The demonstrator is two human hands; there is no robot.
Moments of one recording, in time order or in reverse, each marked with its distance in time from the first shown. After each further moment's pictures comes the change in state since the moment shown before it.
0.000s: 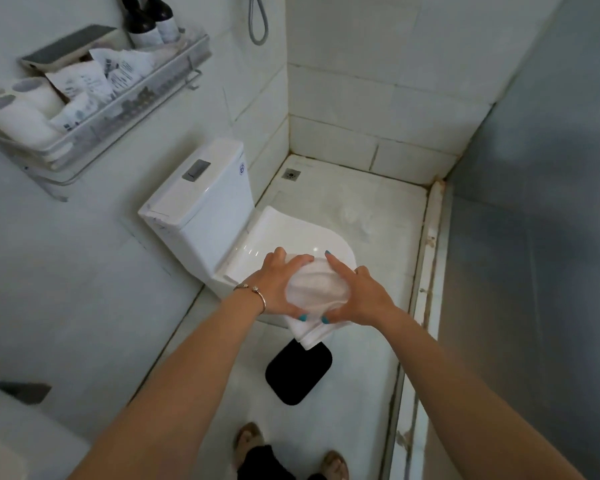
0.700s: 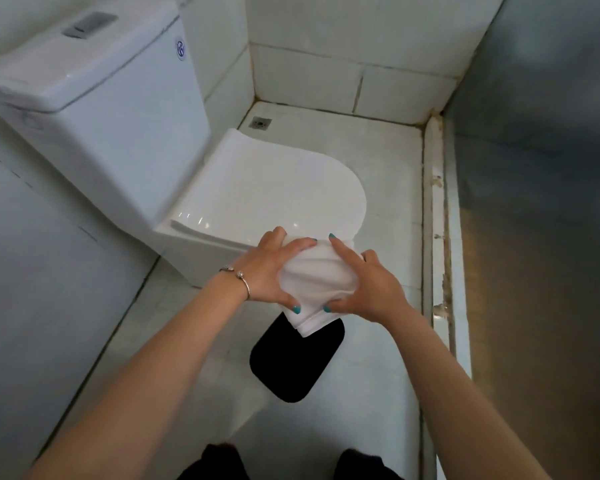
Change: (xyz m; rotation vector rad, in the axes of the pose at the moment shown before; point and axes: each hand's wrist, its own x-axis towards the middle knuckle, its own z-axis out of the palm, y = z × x) left_hand 0.108 -0.139 0.239 0.132 0.034 0.272; right_hand 0.103 0.146 0.238 0.012 0.228 0.044
